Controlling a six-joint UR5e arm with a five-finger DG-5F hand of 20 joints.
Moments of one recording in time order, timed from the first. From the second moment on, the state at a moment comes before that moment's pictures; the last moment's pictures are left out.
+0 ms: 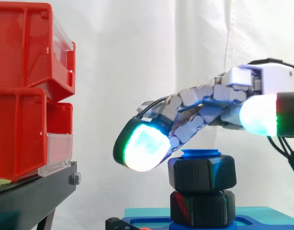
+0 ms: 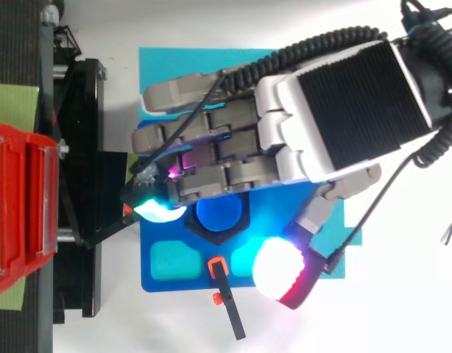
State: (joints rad) arm -0.01 -2.30 -1.17 -2.65 -2.07 -1.35
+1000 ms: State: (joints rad) arm -0.03 -2.32 -1.15 -2.72 -2.07 -1.36
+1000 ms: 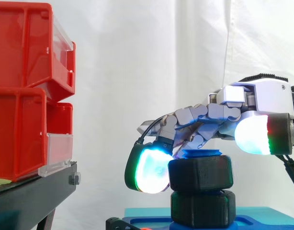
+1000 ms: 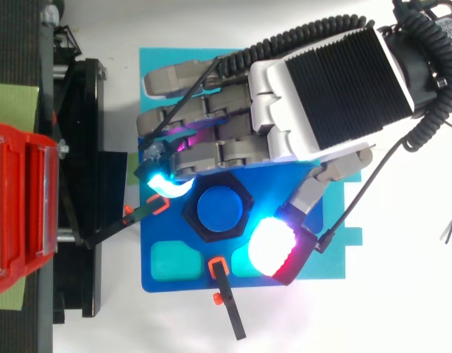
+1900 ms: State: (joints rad) arm -0.06 -2.32 -1.14 -2.75 -2.10 -1.36
